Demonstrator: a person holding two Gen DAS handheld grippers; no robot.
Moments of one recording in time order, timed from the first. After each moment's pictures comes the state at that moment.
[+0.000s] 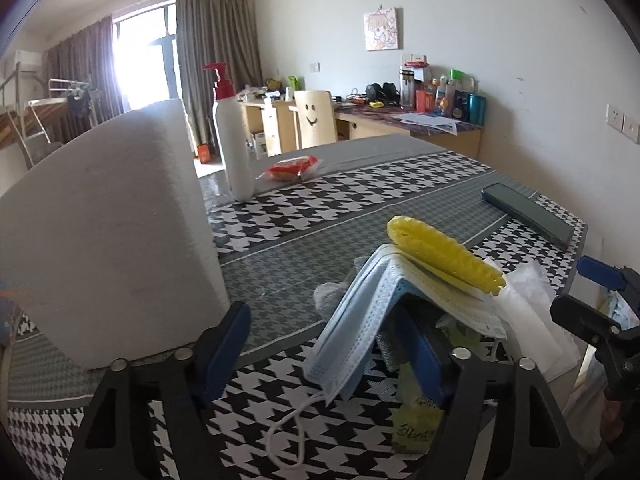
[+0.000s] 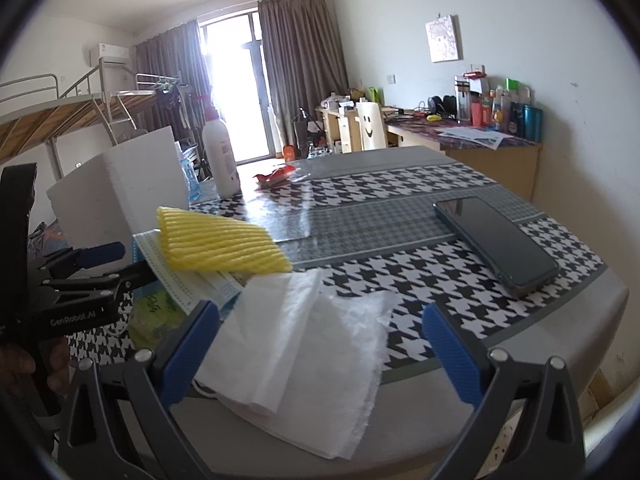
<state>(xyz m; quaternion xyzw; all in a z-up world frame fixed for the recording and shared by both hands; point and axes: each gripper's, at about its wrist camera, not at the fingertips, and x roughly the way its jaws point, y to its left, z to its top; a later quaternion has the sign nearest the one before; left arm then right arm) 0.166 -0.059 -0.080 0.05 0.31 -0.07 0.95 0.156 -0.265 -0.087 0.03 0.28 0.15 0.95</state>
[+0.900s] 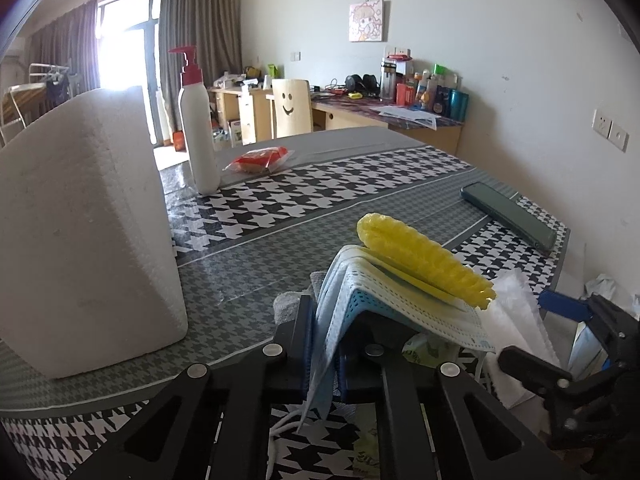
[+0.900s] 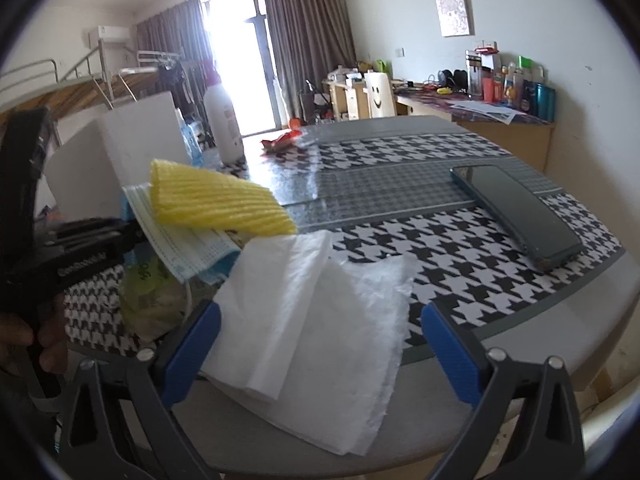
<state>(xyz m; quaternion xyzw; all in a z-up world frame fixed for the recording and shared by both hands) 0.184 -0.069 -0.085 0.02 0.33 -0.11 0.94 0.166 -0.254 -0.105 0.01 0.33 0.16 0.93</state>
